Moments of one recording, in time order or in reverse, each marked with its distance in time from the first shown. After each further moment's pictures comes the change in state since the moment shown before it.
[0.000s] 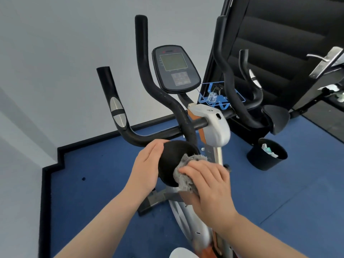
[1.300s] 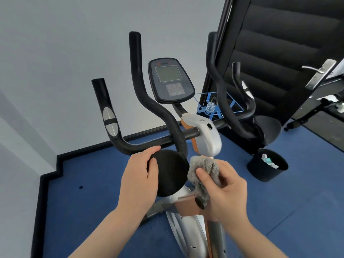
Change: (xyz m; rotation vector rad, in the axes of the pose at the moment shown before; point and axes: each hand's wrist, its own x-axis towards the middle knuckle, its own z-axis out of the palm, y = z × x) left_hand -0.022 0.011 0.019 0.419 0.237 0.113; right_hand 0.014 0.020 -0.027 0.757 0.304 0.619
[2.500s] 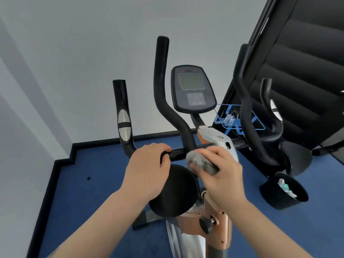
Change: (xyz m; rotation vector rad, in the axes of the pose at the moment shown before) left_hand 0.054 0.003 -0.001 0.383 -0.049 0.056; right_hand 0.087 0.020 0.028 -0.402 -0.303 -0.425
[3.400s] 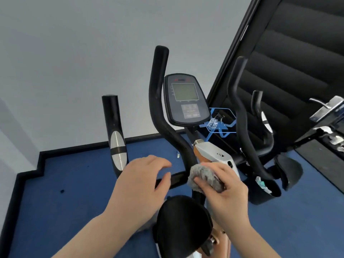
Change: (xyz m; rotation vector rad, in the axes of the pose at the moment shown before) left_hand 0.031 -0.021 -0.029 -0.039 -0.063 0.214; right_hand 0.015 -0.020 0.013 0.079 0.100 0.260
